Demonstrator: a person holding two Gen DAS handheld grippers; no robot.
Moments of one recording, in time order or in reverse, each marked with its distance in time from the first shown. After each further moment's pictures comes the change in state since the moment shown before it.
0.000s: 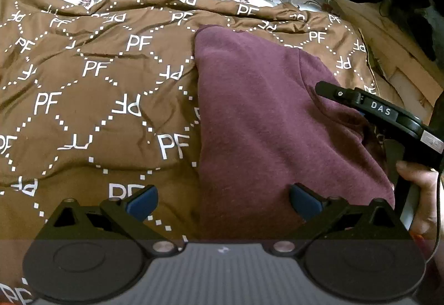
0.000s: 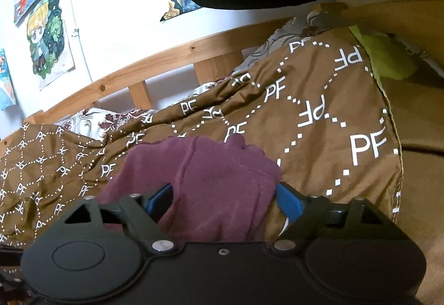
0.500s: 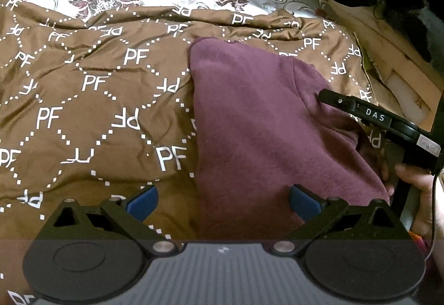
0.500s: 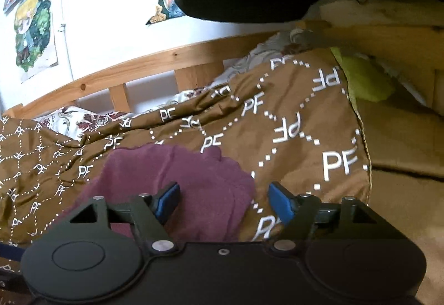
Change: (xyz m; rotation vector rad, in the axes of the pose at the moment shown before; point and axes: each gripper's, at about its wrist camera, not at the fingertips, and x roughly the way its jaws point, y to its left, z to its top) left arm -0.008 -0.006 0.007 0.024 -0.021 0.002; right arm -0.008 0.001 0.004 -0.050 -0.025 -0.108
